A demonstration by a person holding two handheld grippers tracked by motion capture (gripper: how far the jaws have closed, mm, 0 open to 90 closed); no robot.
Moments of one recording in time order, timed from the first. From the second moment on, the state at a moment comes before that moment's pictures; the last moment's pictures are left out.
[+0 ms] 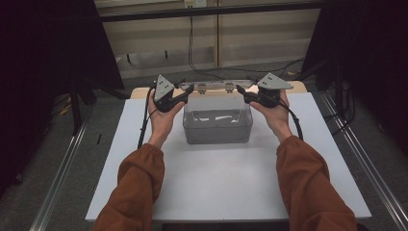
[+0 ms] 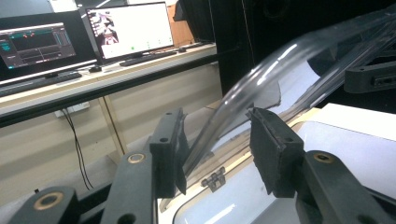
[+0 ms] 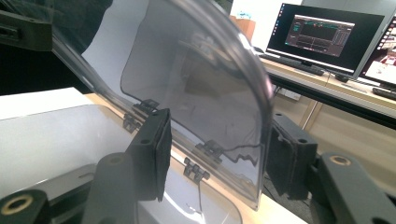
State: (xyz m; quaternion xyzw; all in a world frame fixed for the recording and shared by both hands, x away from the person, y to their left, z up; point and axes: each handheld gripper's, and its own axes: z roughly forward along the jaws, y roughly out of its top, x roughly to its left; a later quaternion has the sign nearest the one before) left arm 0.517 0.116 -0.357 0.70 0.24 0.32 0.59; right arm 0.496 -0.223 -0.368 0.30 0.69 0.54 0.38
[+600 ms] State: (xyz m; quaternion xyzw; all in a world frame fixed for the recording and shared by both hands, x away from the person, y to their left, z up) left arm 0.530 0.116 -0.357 0.70 0.25 0.32 0.59; right arm 0.513 -0.226 -0.375 0.32 0.69 0.54 0.37
